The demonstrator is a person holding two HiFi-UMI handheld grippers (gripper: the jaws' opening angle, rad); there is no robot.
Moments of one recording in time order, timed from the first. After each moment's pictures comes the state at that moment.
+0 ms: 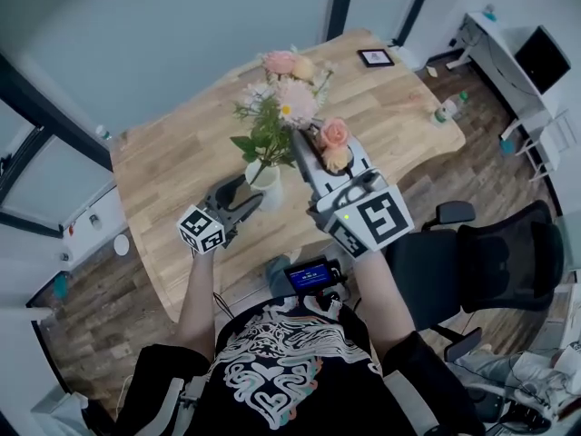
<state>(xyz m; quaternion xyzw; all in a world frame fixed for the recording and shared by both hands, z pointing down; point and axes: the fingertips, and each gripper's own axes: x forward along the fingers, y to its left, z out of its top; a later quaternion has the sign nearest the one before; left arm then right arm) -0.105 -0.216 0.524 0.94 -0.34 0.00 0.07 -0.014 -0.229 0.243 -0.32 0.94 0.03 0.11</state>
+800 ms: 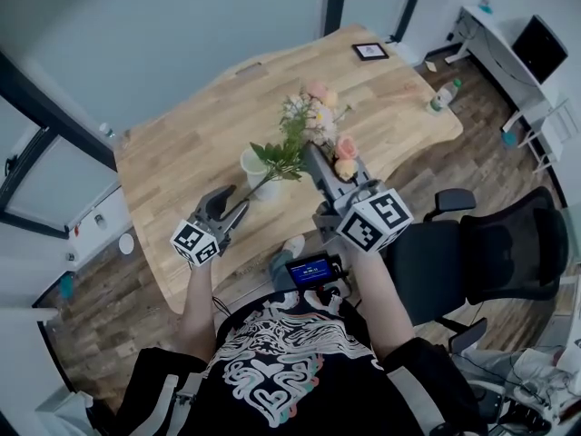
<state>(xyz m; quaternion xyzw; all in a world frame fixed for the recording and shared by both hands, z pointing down) -0.115 -0.160 0.526 0.92 -0.38 0.00 0.06 0.044 -0.204 0.313 -0.33 0.92 -0.13 0.15</state>
